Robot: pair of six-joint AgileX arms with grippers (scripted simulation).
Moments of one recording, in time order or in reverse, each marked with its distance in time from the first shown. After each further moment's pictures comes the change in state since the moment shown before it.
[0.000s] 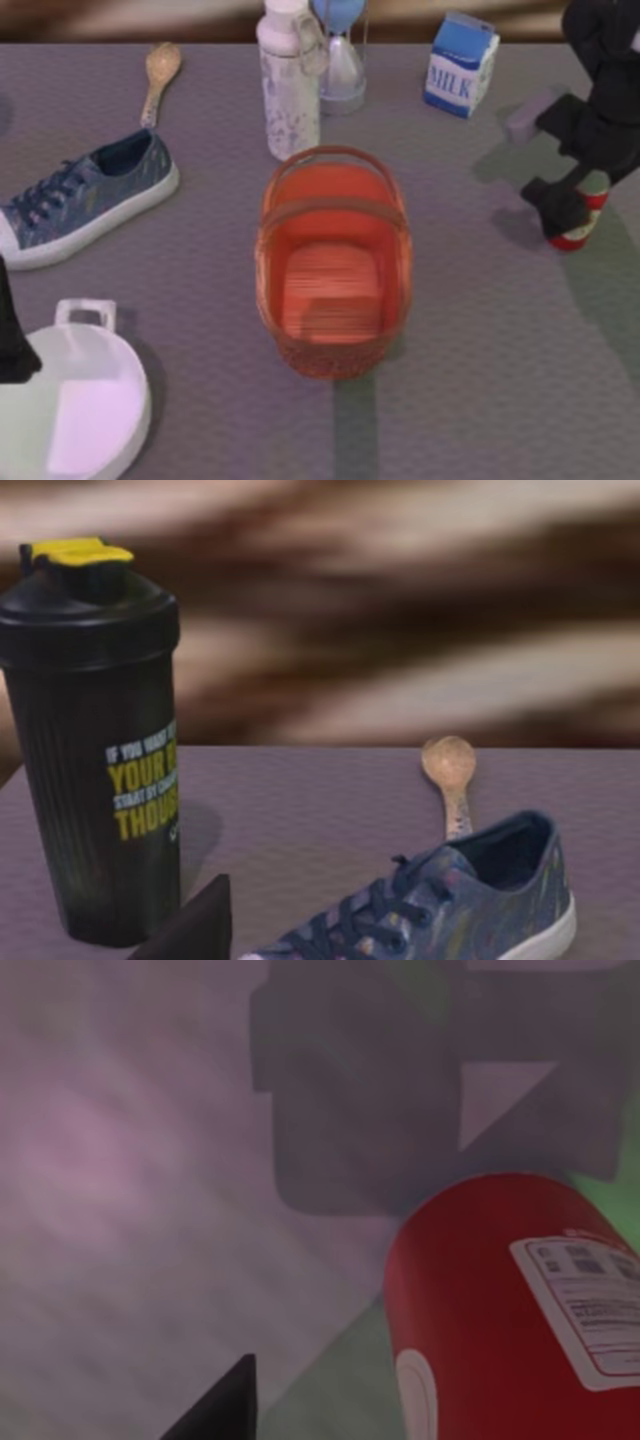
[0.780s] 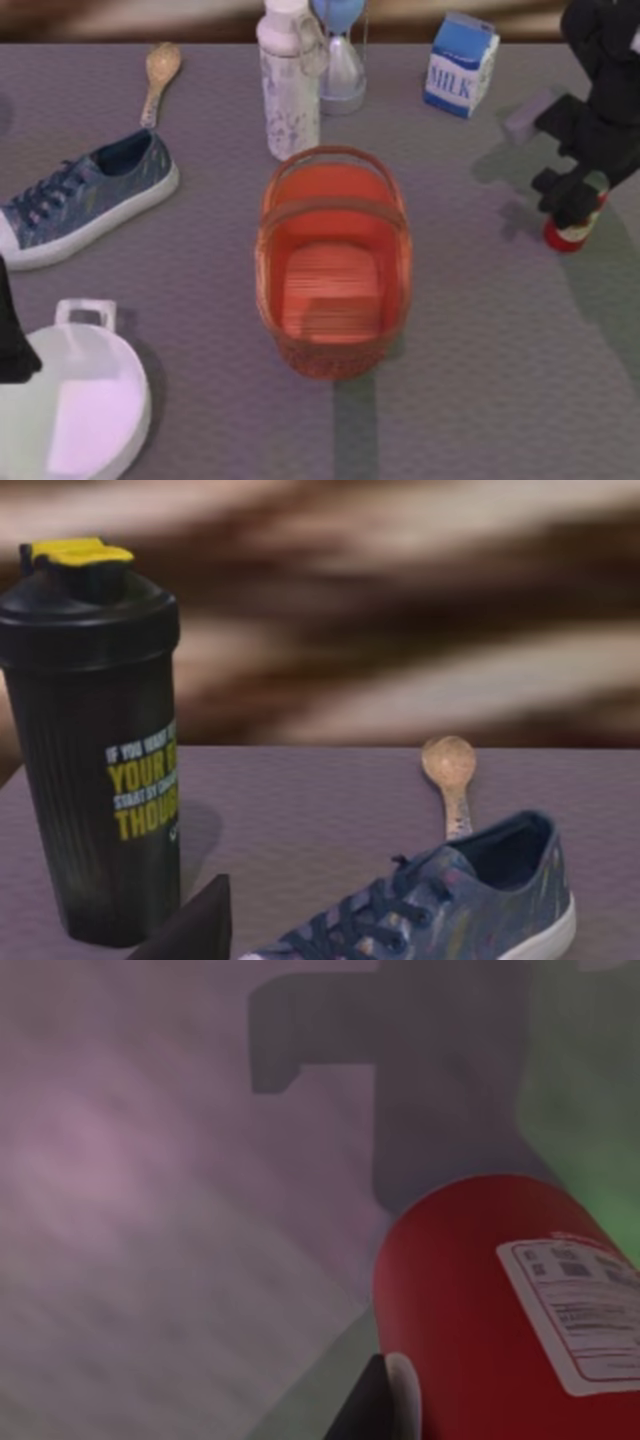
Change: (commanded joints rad) left arm 0.000 0.000 0.000 0.000 0.000 0.000; right arm 0.000 0.000 0.000 0.000 0.000 0.000
